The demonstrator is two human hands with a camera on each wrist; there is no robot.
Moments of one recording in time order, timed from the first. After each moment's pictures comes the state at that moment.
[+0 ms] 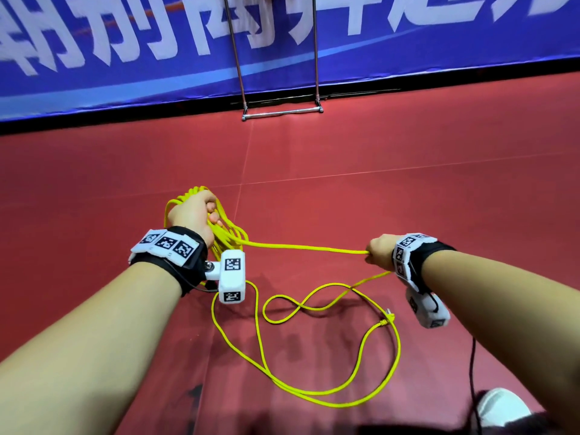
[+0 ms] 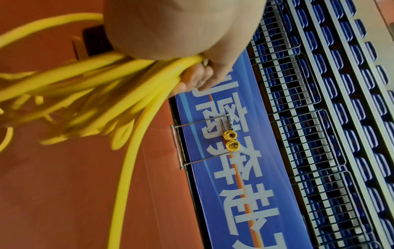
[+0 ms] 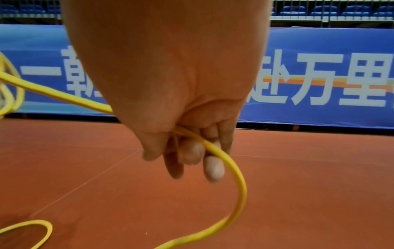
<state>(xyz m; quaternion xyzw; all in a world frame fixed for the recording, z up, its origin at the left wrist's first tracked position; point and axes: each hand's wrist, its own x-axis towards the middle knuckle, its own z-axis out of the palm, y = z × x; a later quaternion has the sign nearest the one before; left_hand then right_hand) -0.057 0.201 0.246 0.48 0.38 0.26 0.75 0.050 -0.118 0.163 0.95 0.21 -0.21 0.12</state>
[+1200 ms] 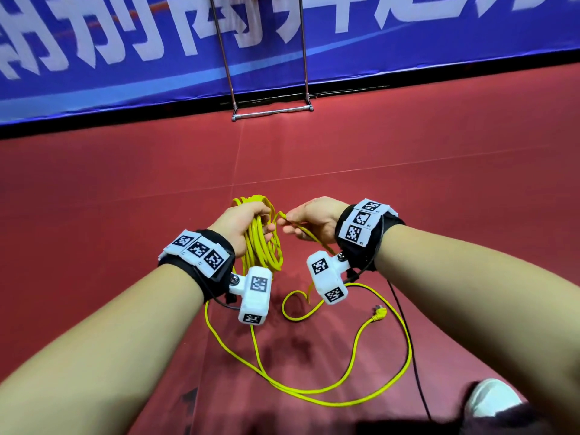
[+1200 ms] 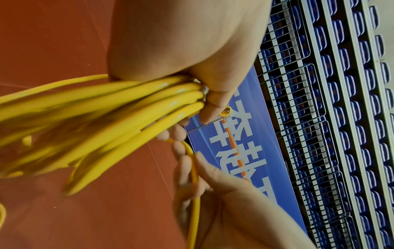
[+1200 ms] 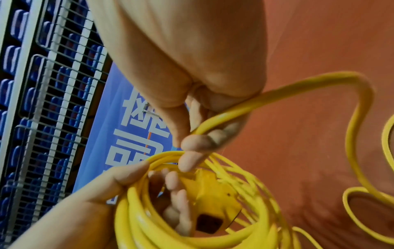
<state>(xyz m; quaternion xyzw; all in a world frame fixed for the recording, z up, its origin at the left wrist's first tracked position) -0.043 0.127 0.240 0.62 0.32 -0.03 0.72 0.026 -0.016 0.228 0.66 0.02 -0.41 -0.64</state>
